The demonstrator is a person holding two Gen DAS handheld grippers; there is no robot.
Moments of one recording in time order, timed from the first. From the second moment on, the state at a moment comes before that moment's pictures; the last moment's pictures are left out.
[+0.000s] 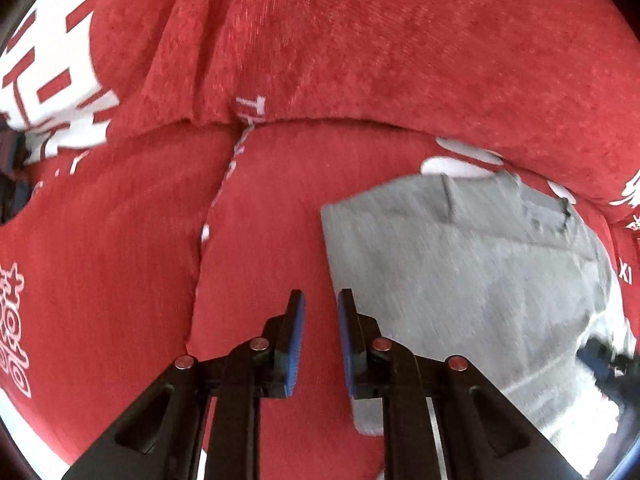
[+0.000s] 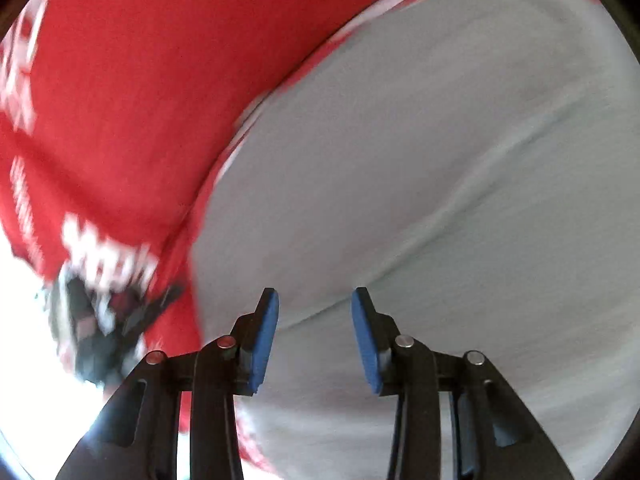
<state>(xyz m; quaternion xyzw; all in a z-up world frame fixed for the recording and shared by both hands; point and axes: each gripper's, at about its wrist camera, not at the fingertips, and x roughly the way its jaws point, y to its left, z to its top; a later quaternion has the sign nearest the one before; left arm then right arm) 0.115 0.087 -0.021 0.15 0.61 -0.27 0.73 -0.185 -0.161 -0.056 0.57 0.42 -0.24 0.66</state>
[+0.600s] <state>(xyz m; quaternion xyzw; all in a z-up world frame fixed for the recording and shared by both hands) 0.089 0.087 -0.034 0.16 0.62 -0.25 0.73 -0.213 -0.238 -0.071 0.52 0.44 -0.30 0.66</state>
